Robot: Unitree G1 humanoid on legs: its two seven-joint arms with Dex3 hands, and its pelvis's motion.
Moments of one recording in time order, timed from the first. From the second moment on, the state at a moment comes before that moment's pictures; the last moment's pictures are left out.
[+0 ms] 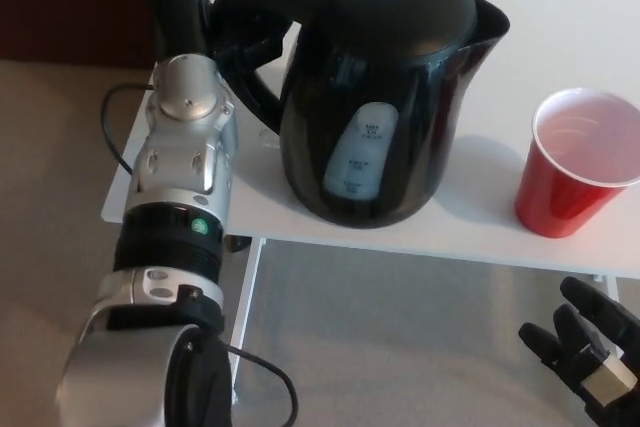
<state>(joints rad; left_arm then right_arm) -0.88 -0.03 0.31 0.73 0.19 0.12 0.16 0.12 -0.13 -0.28 0.06 0.48 0.51 0.17</state>
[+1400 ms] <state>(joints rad) -0.83 0.63 -0.37 0.71 0.31 0.07 -0.44 0.06 -0.13 -0.28 0.10 0.48 0.51 0.17</state>
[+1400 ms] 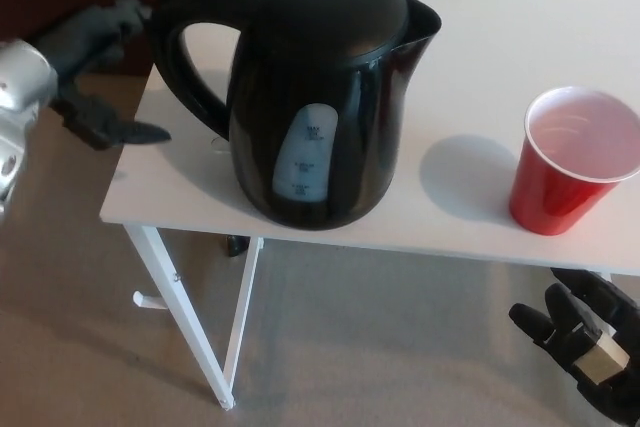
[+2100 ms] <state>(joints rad) -0.52 0.81 -0.04 0.48 0.20 -0.03 -0.53 0.06 -0.13 -0.27 0.11 0.47 0.51 0.18</state>
